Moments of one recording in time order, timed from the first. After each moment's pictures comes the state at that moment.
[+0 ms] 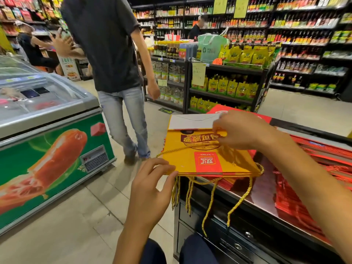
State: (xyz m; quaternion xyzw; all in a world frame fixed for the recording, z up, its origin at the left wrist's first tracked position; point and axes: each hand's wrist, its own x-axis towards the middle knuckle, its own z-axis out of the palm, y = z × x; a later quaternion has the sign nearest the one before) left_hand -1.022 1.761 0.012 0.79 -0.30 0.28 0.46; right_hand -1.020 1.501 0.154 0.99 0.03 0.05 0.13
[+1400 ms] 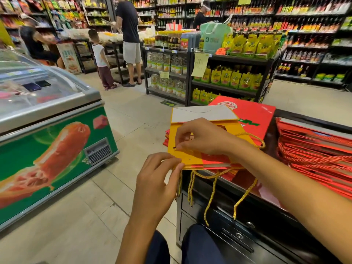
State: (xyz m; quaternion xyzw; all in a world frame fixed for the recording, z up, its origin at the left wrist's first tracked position) left_hand -1.035 1.756 0.013 0.82 -0.30 0.28 0.41; right_hand -0.995 1.560 0.109 0.96 0.19 0.05 -0.21
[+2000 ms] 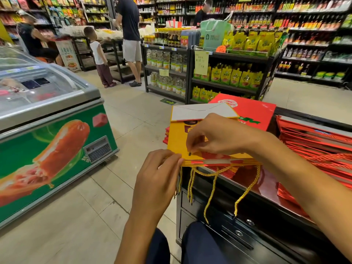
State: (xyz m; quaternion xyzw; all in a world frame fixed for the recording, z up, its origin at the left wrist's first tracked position) left_hand -1.030 1.756 0.008 0.82 -0.33 0.34 0.33; right_hand -1.028 1.547 0.139 0.96 0.26 0.01 -0.12
